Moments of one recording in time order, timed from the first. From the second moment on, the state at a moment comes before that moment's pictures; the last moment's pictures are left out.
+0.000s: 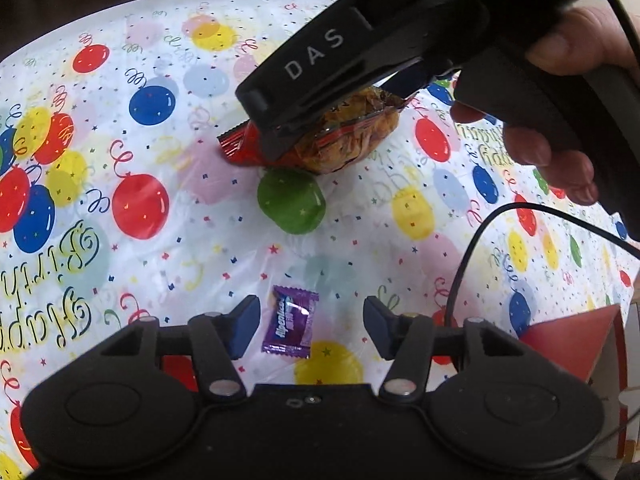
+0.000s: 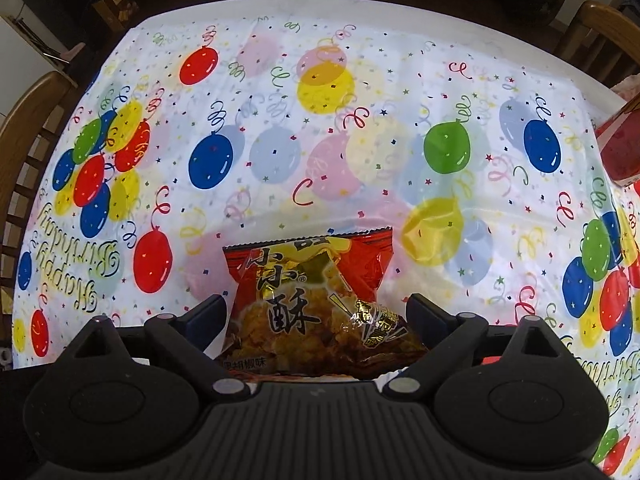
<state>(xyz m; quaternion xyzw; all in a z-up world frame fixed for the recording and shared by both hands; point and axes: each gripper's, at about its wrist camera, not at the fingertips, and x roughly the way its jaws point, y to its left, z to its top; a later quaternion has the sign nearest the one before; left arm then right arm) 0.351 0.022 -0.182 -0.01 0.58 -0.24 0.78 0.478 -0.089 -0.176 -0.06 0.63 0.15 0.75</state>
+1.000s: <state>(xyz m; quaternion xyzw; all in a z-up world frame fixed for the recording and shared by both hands) 0.346 0.006 -0.190 0.08 0.58 -0.23 0.78 0.465 -0.093 -0.163 -0.08 0.61 0.16 0.77</state>
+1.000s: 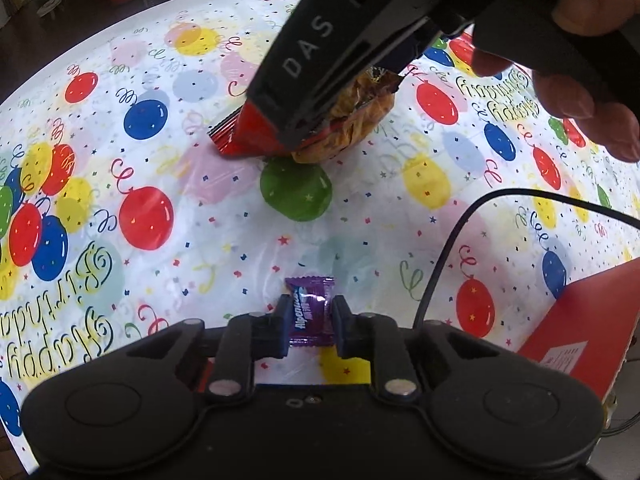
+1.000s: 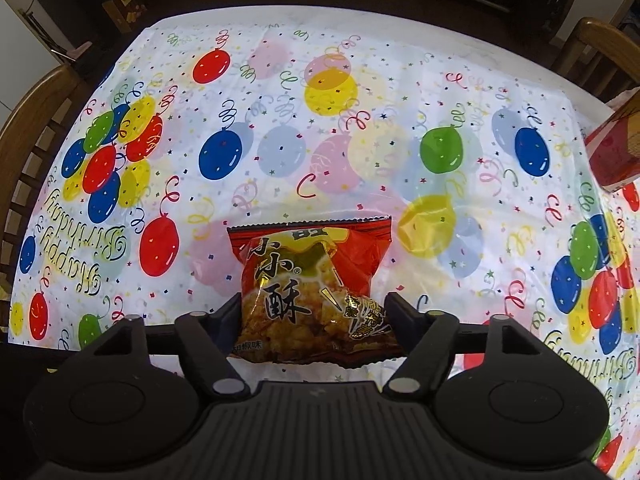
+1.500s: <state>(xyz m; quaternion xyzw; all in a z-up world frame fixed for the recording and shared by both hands) 0.327 0.041 -0.158 0.03 0.55 -0.21 0.81 0.445 -0.135 -0.105 -0.03 0.59 0.15 0.79</state>
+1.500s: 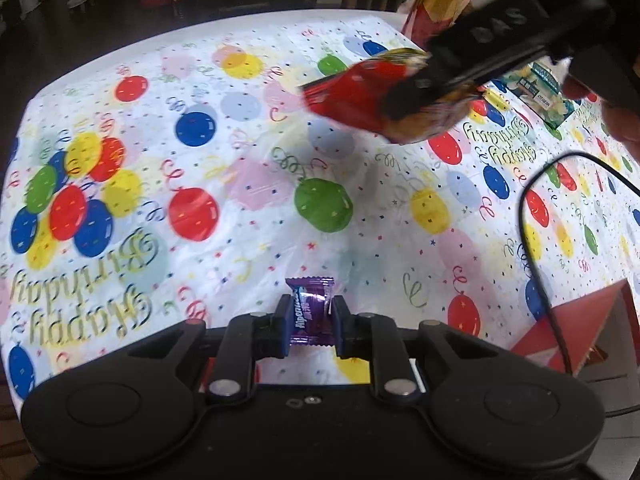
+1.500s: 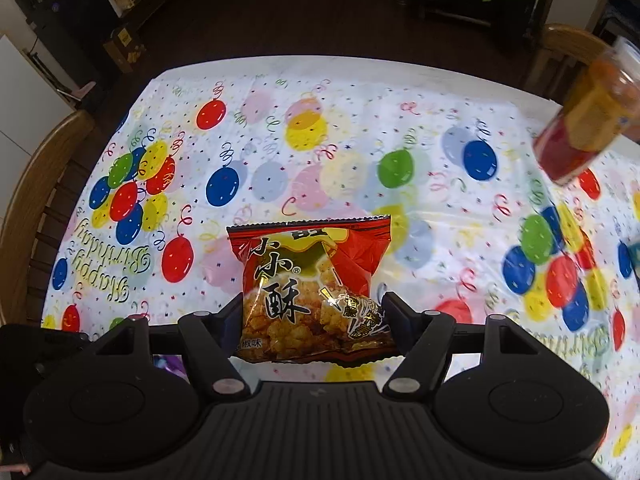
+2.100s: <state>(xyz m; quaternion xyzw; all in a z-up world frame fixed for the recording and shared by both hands) 0.259 0.055 -0.088 0.03 0.51 -0.20 0.83 0.344 -0.171 -0.027 -0.02 0.55 0.18 0.82</state>
